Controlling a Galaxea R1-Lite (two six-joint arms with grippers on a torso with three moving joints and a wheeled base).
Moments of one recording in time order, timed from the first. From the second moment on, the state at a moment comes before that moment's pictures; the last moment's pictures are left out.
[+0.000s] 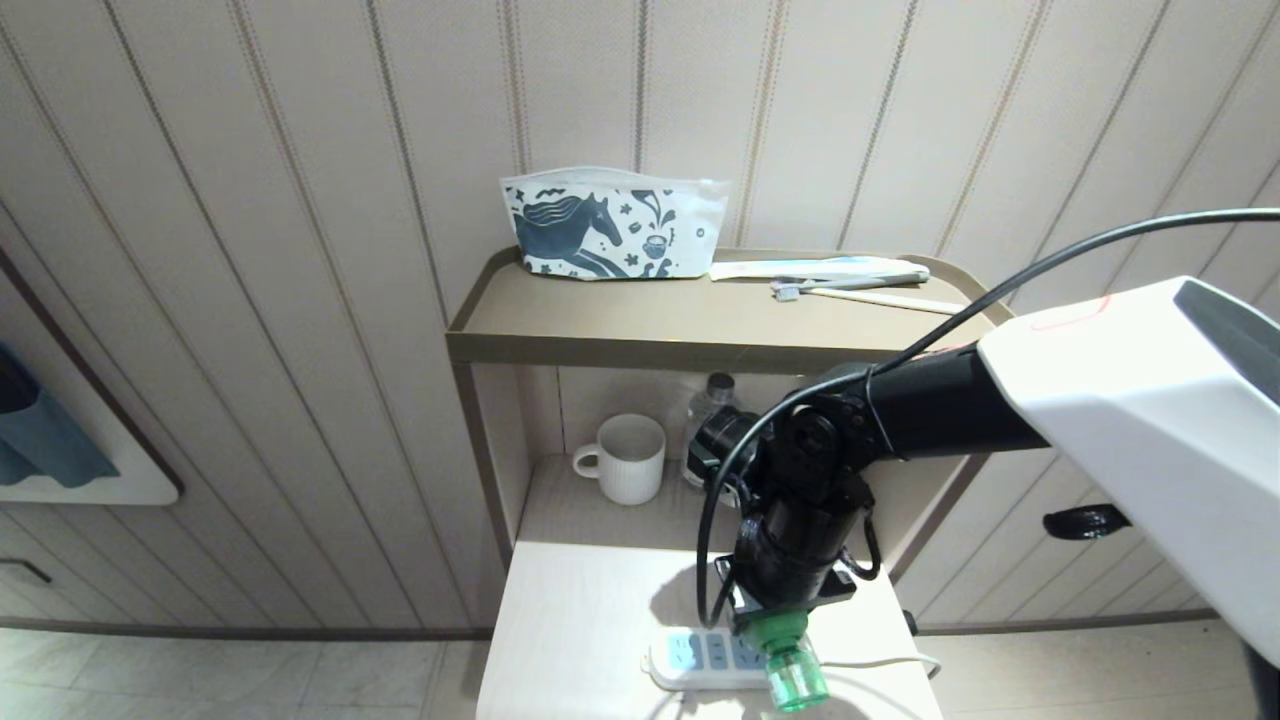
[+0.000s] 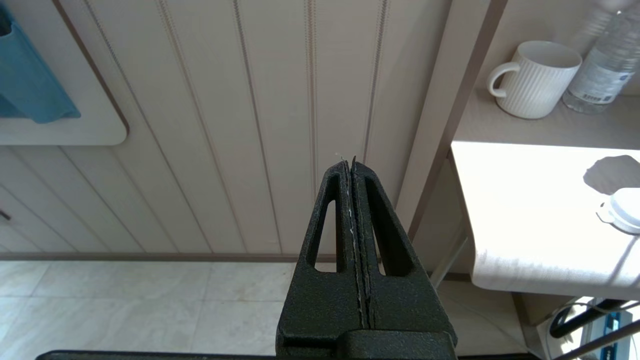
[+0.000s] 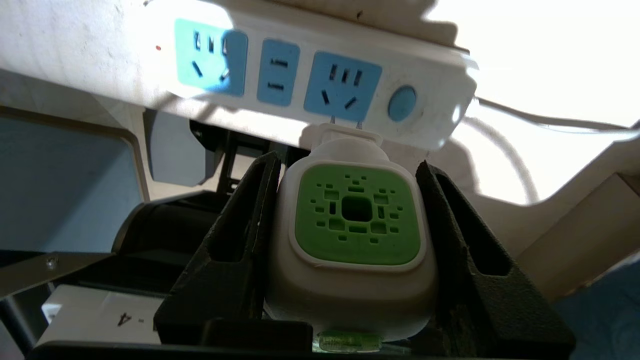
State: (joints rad) left arm 0.00 0.00 -0.02 0.07 -0.01 0.02; right arm 0.63 2.18 -1.56 0.79 -0.01 0.44
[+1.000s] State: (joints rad) left arm 0.00 0.00 -0.02 0.07 -0.01 0.02; right arm 0.63 2.22 -1.54 0.73 -0.01 0.40
